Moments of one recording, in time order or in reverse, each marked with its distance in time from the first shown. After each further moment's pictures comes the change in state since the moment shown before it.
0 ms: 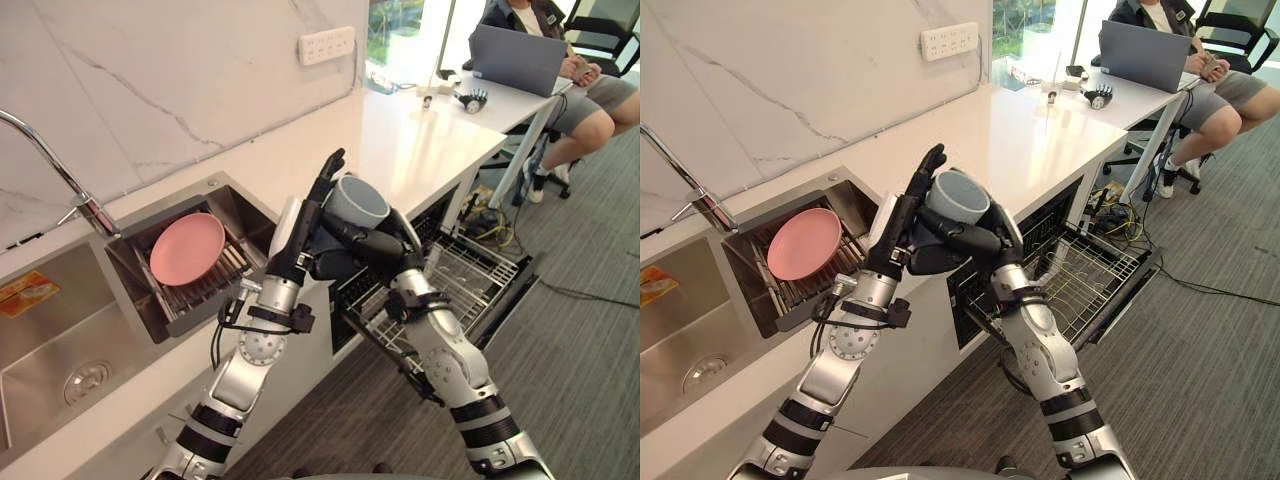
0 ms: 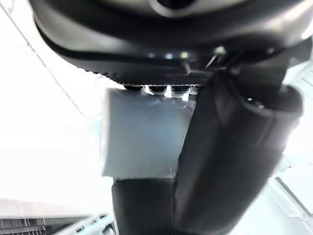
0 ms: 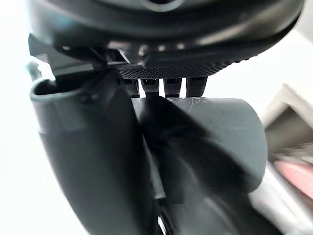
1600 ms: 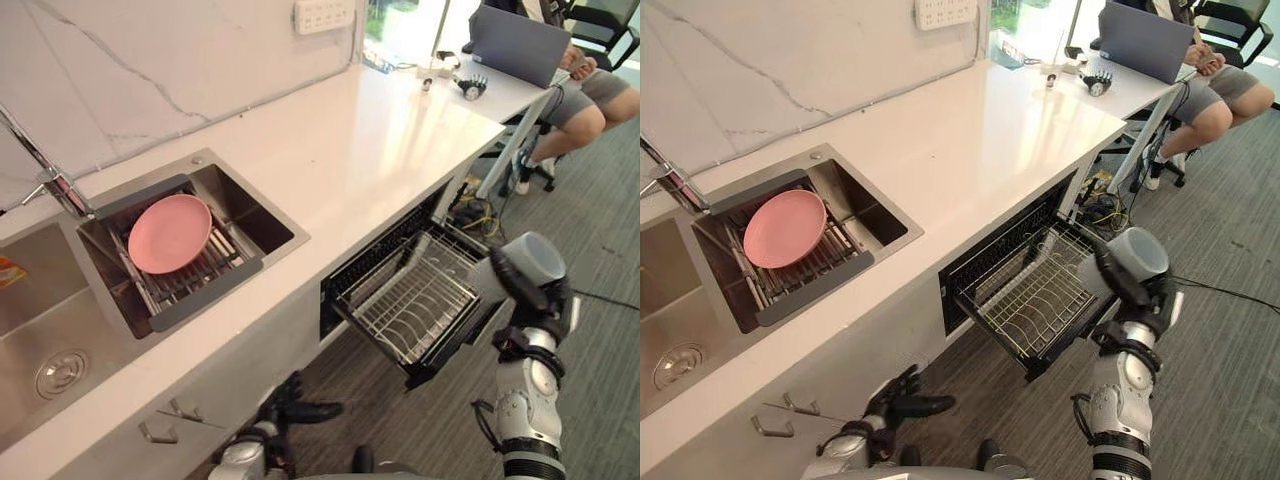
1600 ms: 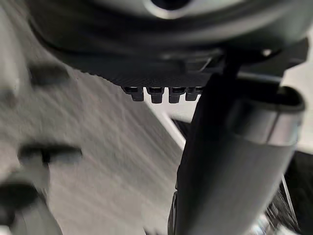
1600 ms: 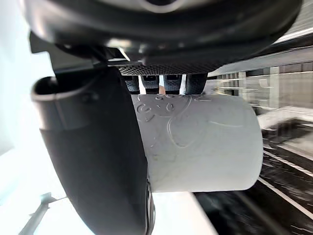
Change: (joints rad) left arm 0.310 -0.061 0.211 0.850 -0.423 0.286 -0.149; right arm 0.197 -0.068 -0.397 0.309 -0.242 -0.119 -0.021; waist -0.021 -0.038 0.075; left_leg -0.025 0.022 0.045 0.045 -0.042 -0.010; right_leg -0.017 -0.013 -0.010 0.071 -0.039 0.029
